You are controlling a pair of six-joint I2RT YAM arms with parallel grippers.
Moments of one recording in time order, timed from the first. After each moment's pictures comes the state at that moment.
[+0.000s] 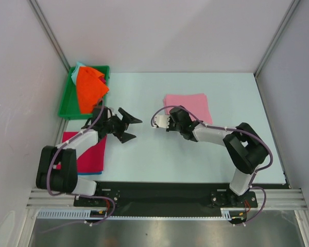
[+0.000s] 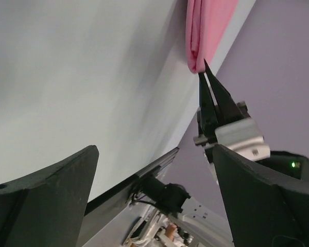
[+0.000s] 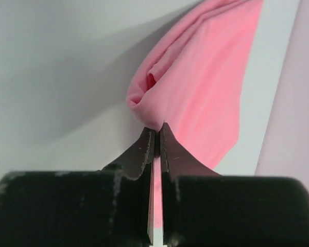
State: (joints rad) left arm -0.13 1.36 0.69 -0.12 0.63 -1.12; right arm 0.71 1.78 1.00 0.06 0.19 -0.98
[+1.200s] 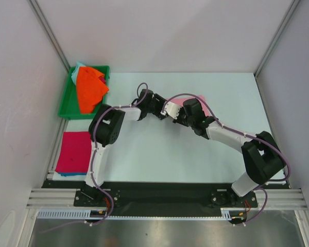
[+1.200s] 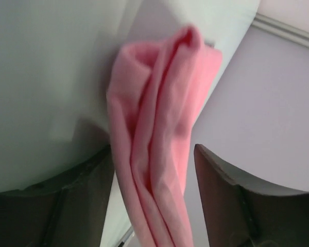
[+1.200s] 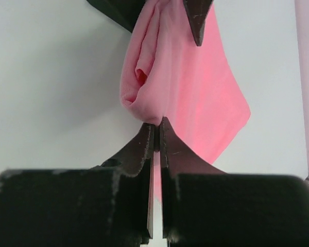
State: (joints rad) left arm -0.46 2.29 1.46 0.22 0.41 -1.48; right arm 0.59 1.59 0.98 0.01 0.00 -0.74
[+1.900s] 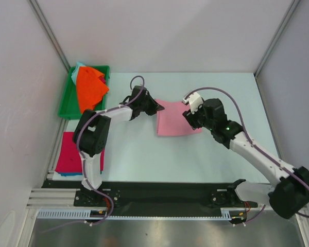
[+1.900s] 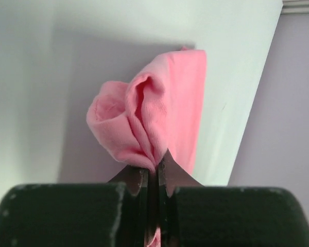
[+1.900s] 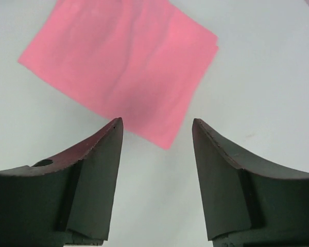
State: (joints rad) left arm -0.45 2.03 1.32 0.07 0.26 -1.10; right arm 0.55 1.22 0.94 -0.21 0.02 -0.35
